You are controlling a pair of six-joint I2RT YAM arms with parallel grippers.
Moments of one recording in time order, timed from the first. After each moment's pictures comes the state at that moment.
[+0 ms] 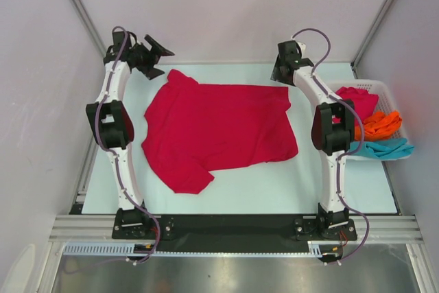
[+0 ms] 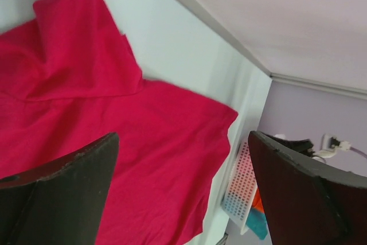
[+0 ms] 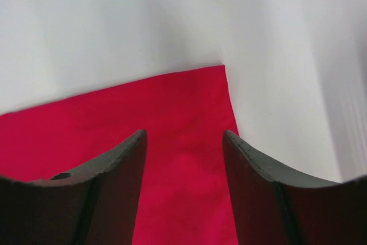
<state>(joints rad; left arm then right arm) 0.11 2.32 2.23 -0.61 0.59 -0.82 0.23 2.23 2.01 -0.59 0.30 0.44</state>
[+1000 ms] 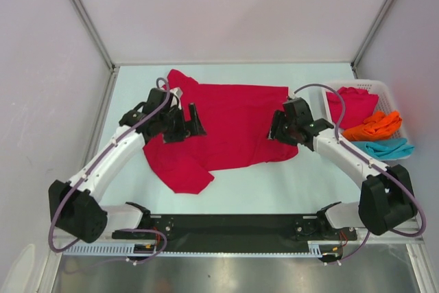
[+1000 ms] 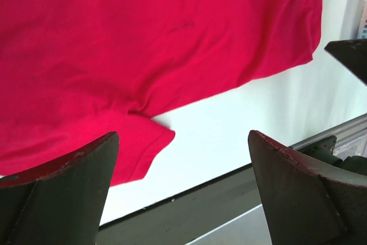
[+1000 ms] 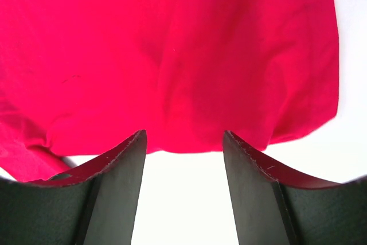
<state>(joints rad) -0.40 1.29 1.13 -0.74 0.23 -0.56 0.43 1.35 0.93 -0.47 0.03 0.62</state>
